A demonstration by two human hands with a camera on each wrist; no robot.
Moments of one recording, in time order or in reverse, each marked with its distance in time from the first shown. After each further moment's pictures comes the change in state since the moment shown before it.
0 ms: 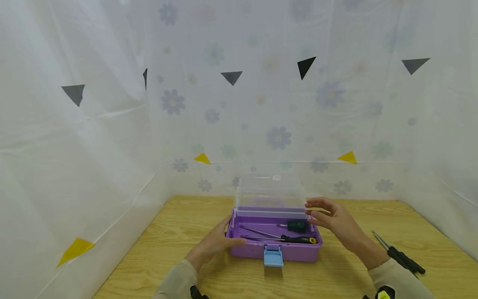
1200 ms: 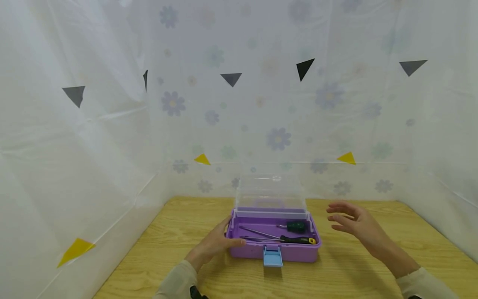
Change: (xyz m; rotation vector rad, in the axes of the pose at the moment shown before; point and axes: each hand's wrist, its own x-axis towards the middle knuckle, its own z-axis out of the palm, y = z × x) left_hand 0.000 0.003 -0.001 0.009 0.003 0.001; right_hand -0.030 -0.003 -0.043 -0.076 0.042 0.030
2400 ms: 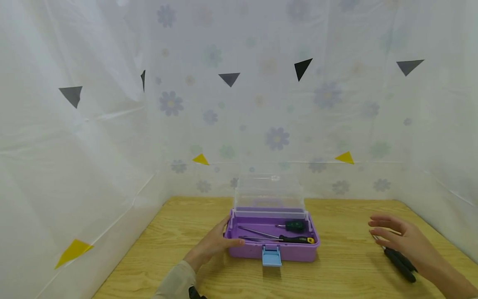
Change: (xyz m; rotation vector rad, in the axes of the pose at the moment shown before) left_hand 0.002 -0.003 -0.001 0.002 0.000 0.019; right_hand -0.063 0.019 -0.077 -0.147 0.119 0.136
